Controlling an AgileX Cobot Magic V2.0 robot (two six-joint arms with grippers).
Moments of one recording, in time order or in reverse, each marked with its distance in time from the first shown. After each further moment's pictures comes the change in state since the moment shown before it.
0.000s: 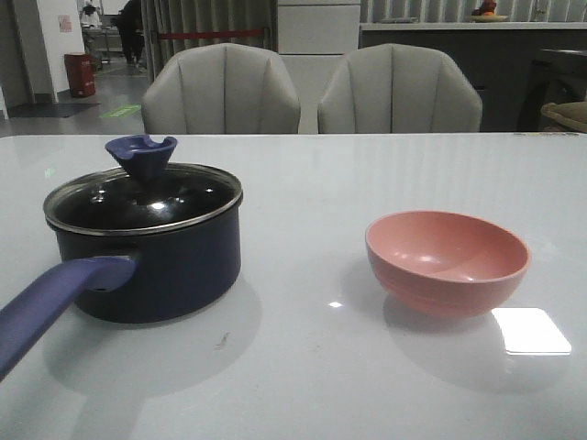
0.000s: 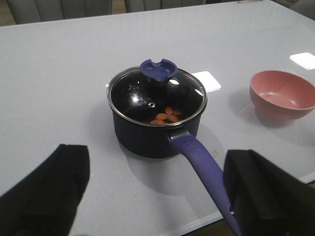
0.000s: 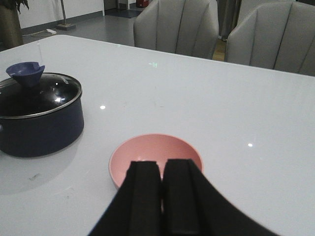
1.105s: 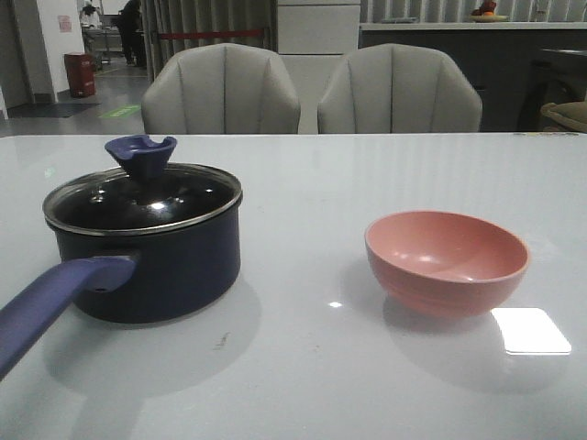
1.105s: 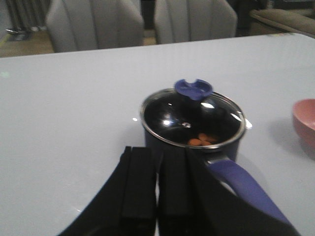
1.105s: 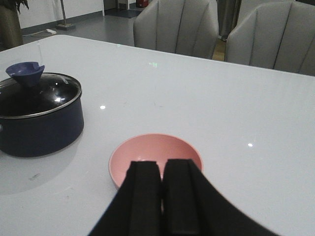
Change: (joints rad) left arm 0.128 -0.072 0.208 0.035 -0.286 0.001; right arm 0.000 0.000 0.000 0.000 0.000 0.000
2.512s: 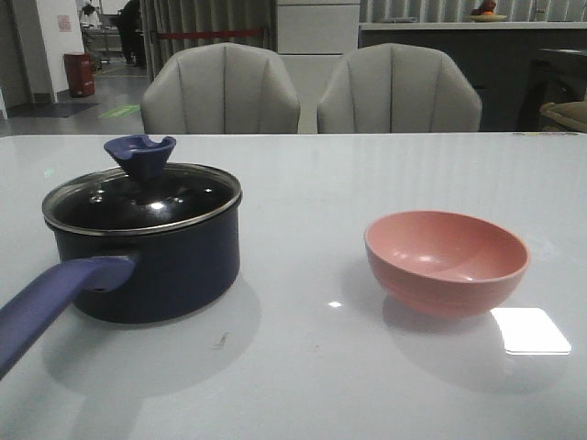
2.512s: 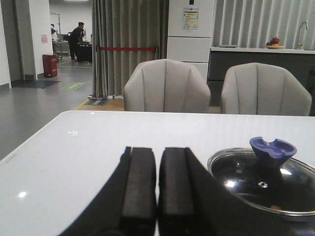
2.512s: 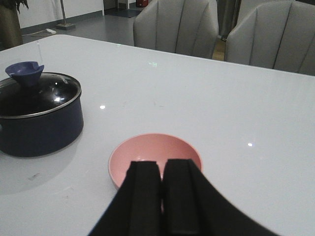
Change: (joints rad) left arm 0.235 -0.112 0.267 -0.035 -0.432 0.000; right arm 0.000 0.000 0.000 0.000 0.000 -0.002
